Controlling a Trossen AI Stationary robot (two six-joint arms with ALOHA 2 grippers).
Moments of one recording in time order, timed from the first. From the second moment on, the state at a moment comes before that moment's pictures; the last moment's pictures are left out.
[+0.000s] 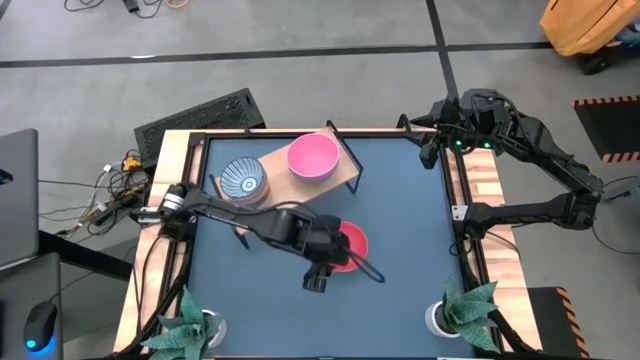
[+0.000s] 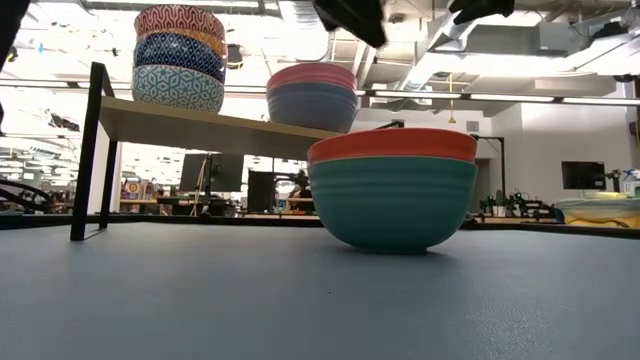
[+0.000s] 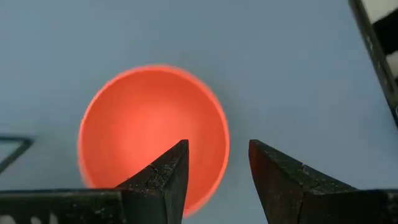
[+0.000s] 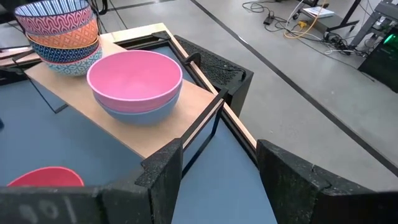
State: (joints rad) left arm -0.26 1.98 1.90 -0.88 -0.09 0.00; right arm -0.49 1.00 1.41 -0.89 0.05 -0.05
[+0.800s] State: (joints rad) left arm -0.25 1.98 1.55 -0.55 -0.03 -0.06; right arm -0.49 1.00 1.41 -0.91 0.05 -0.05
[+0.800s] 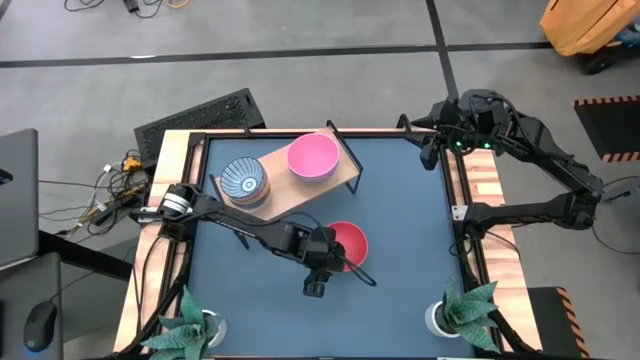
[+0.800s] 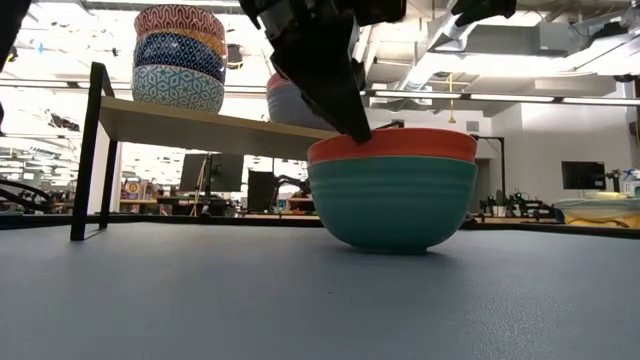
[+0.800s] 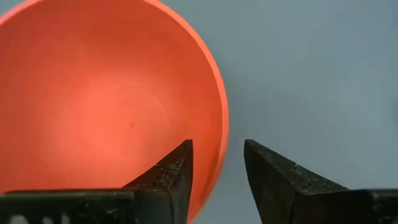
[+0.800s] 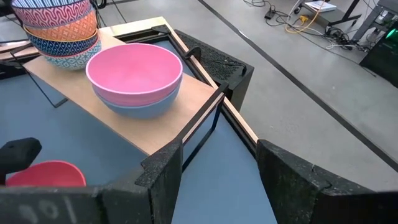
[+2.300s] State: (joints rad) left arm -0.22 2.00 1.97 -0.83 0.01 -0.10; right arm -0.49 1.00 1.41 -0.91 0.05 -0.05
